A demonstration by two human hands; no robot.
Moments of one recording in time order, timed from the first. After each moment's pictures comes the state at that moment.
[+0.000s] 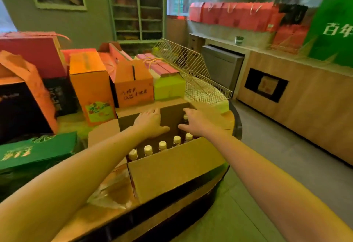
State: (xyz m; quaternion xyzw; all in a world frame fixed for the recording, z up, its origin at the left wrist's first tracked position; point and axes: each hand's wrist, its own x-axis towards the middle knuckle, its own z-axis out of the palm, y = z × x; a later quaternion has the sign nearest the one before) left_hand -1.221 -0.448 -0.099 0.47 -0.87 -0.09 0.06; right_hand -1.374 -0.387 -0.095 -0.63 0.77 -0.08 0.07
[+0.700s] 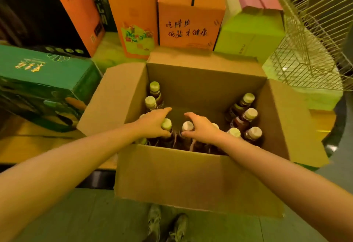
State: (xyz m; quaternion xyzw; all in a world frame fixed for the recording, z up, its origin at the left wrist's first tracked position) left_hand -1.219 -0.539 -0.270 0.60 -0.73 -0.31 -0.02; right_hand -1.398 -0.549 -0.276 -0.75 0.55 0.01 0.37
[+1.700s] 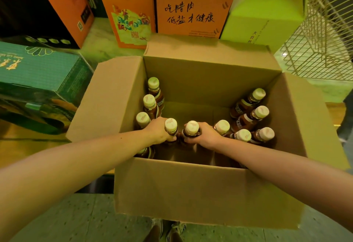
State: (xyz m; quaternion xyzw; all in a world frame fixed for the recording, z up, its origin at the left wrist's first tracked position) left_hand -1.226 -0.554 -0.318 0.66 -0.57 -0.50 0.04; right_hand -1.405 -0.556 -0.324 -0.64 0.57 -0.05 0.51
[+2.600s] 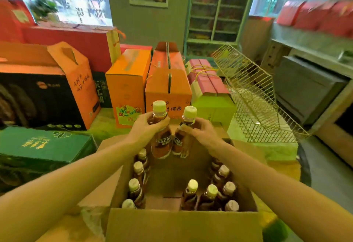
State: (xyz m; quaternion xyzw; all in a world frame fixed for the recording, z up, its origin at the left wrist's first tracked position) left_hand -1.242 -0.557 -0.098 0.53 -0.56 -0.45 0.45; right_hand -1.423 -0.566 -0.105 -0.60 0.51 -0.39 0.49
